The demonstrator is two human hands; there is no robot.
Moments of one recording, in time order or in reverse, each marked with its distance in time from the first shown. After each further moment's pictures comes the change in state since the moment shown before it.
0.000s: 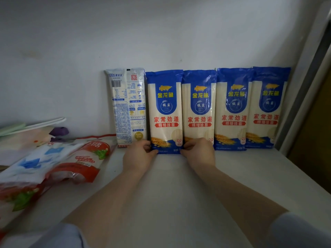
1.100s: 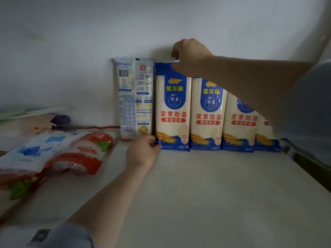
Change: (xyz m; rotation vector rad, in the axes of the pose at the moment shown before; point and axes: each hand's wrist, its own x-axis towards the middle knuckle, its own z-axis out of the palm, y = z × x) left_hand -0.004 0.003 -0.001 0.005 0.050 -0.003; right_hand 0.106 -0.180 -0.070 -0.567 0.080 -0.678
